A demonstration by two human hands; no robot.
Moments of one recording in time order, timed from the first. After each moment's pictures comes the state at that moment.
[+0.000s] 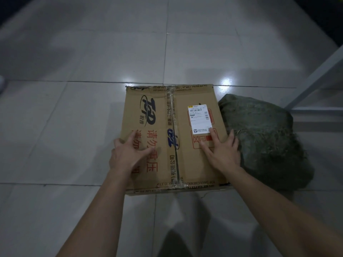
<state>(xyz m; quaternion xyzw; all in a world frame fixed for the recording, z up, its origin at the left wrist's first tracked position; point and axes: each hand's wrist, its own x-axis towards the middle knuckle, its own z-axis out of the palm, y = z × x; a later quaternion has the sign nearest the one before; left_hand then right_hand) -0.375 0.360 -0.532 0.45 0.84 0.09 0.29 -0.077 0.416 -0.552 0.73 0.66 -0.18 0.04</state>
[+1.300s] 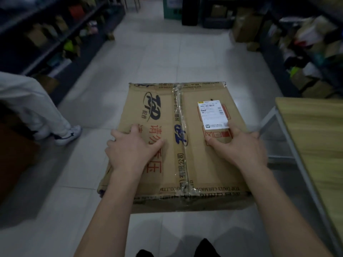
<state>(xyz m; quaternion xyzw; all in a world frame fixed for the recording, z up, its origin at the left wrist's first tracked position) -0.306 0.261 0.189 0.45 0.89 0.04 0.10 -0.054 0.317 0.193 0.74 0.65 -0.17 -0.03</state>
